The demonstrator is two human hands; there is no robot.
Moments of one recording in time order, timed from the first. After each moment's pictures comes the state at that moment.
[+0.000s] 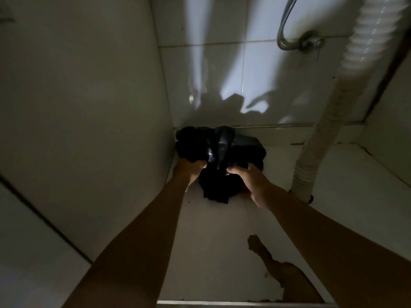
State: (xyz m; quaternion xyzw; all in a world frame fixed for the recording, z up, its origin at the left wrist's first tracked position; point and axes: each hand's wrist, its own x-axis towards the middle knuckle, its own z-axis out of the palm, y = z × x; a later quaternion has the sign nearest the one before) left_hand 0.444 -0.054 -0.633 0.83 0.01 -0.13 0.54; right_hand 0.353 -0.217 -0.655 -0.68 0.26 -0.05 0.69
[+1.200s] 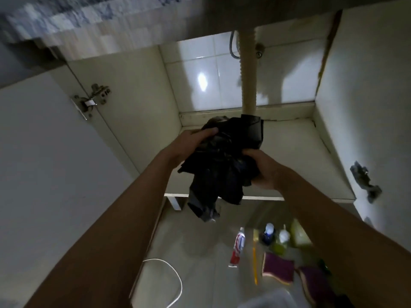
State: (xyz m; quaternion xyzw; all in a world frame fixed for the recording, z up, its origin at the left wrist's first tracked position) left_hand 0.089 -0.073 -0.412 0.85 -0.12 -0.17 0.48; right_hand 0.032 -0.272 -0.508 -0.53 0.08 0.15 0.83
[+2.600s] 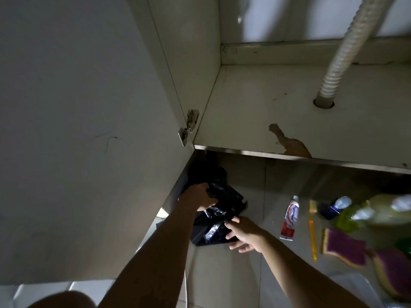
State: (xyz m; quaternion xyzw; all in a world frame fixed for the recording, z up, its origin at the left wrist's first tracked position) left_hand 0.103 0.128 -0.728 0.93 -0.01 -0.32 0.17; right_hand 0.000 -0.022 -0.774 -0.72 0.23 0.41 0.51
